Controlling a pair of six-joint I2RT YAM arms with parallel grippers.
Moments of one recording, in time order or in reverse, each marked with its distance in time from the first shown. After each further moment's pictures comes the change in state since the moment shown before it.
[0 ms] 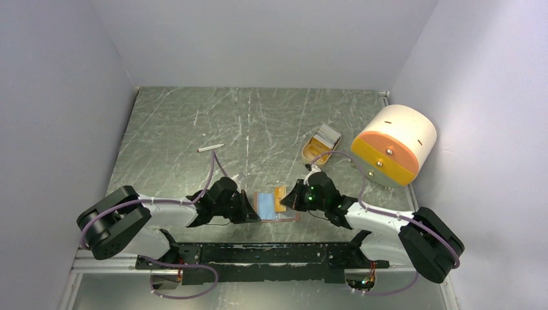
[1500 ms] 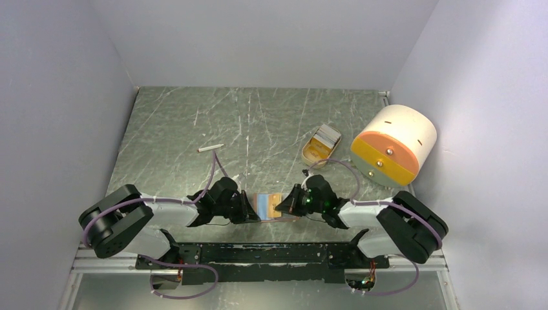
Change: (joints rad) left arm 0.002 0.021 0.000 0.009 0.002 0.004; right arm -0.008 0.175 -0.076 0.248 -0.127 0.183
